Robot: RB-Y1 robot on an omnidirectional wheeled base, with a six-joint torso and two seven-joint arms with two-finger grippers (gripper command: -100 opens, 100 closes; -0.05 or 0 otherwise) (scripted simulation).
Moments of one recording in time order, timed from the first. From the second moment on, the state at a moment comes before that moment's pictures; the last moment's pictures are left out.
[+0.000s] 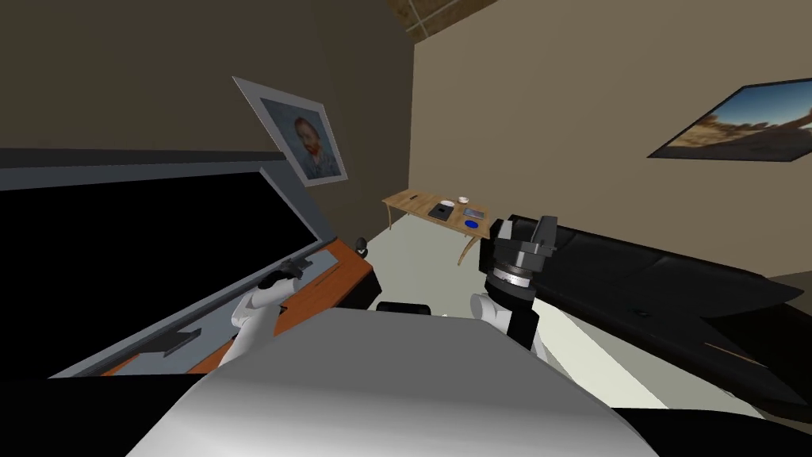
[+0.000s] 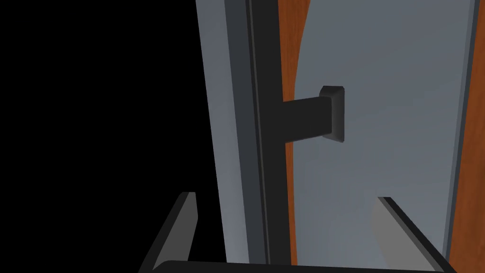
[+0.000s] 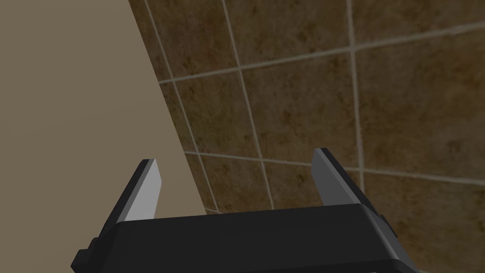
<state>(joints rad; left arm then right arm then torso) 0.09 0.42 0.61 -1.22 0.16 0.32 0.28 0.50 0.01 -0.07 -2.36 -0.06 -0.58 0.05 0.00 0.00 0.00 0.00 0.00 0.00</state>
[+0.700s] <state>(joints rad) 0.03 0.46 0.66 -1.00 0.20 0.45 0.32 0.50 0.01 -0.07 -2.36 -0.06 -0.58 0.05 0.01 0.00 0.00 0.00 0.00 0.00</state>
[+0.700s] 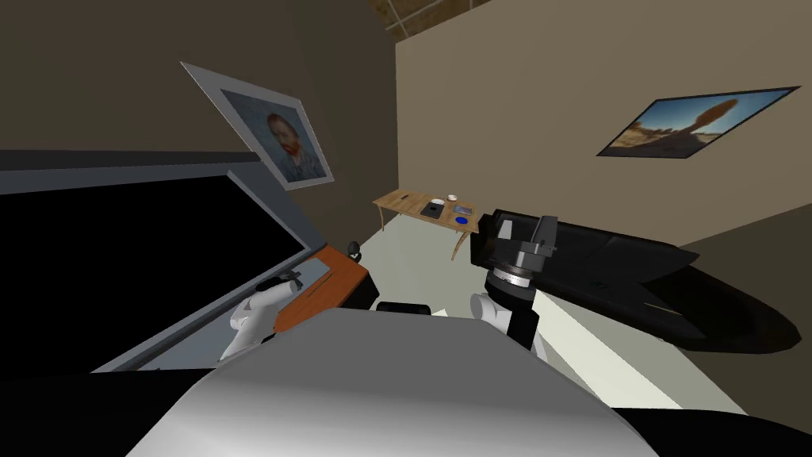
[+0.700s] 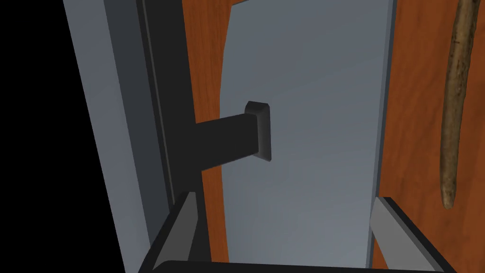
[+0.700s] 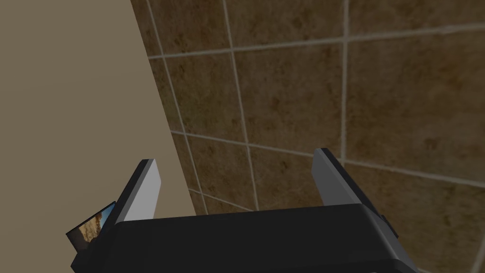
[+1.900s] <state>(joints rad) -0.04 0.50 0.72 -0.73 0.25 0.68 0.39 0.50 0.01 -0.07 -2.36 -0.06 -0.58 0.05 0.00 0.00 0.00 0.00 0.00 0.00</state>
